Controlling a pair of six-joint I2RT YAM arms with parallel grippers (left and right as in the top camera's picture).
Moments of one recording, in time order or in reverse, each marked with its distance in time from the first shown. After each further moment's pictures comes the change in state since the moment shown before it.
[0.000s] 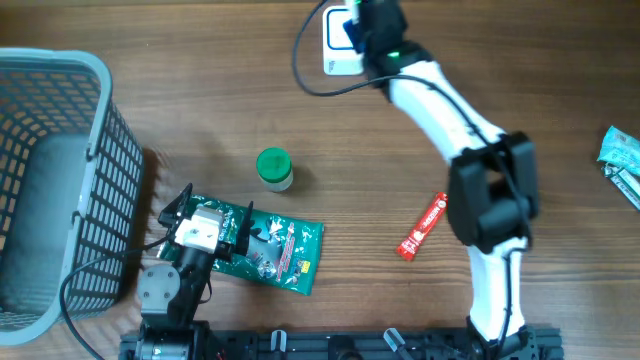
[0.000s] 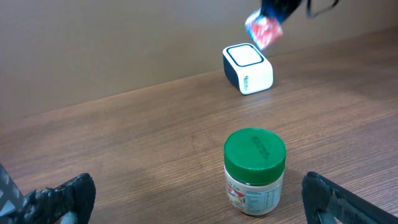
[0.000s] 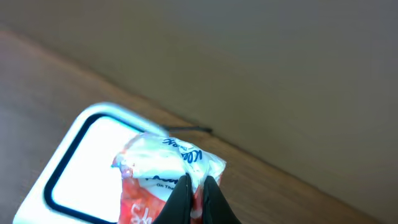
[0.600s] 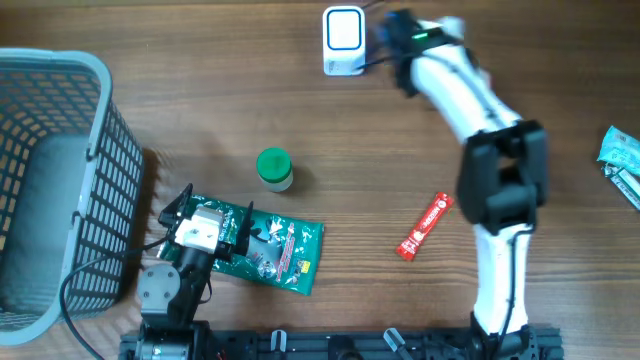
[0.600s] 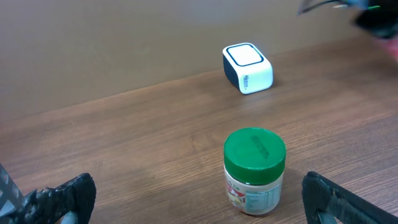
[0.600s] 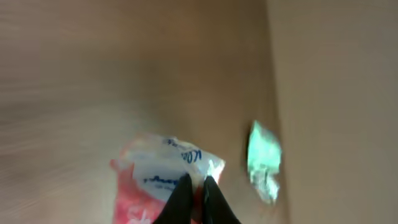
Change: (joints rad) left arm 0.000 0.000 0.000 0.000 0.000 0.000; right arm -0.217 0.064 0.119 -1.042 0.565 0.745
